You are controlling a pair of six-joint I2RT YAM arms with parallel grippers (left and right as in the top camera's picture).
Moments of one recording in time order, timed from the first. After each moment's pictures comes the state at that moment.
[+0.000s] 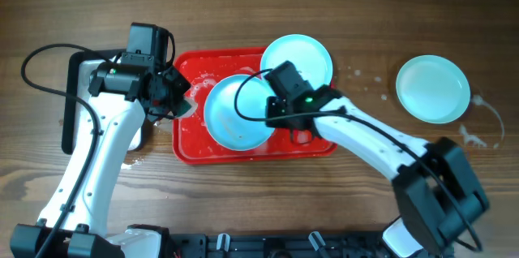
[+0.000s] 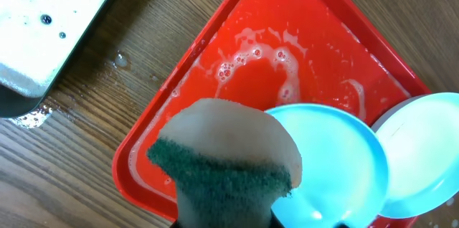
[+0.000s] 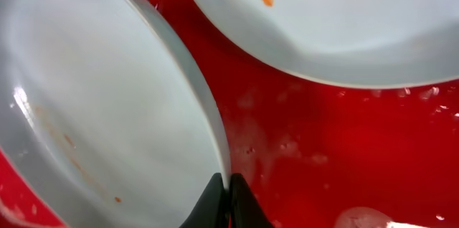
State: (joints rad) left arm -0.15 1.44 1.23 -1.03 -0.02 -0.87; right arm 0.66 1.74 1.08 -0.54 -0.03 0.71
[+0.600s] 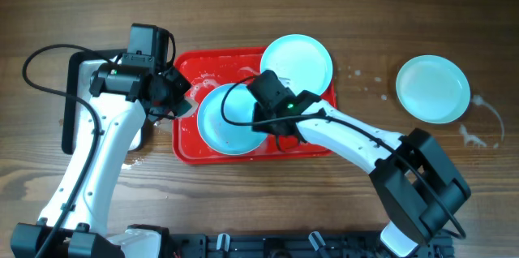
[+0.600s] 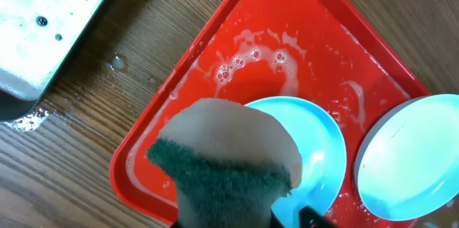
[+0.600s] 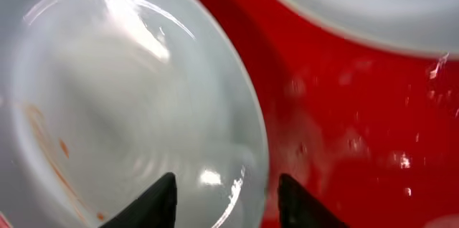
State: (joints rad) left arm -0.15 1.44 1.22 -1.01 -0.02 -0.87; right arm 0.74 1.82 1.10 -0.48 0.00 0.79
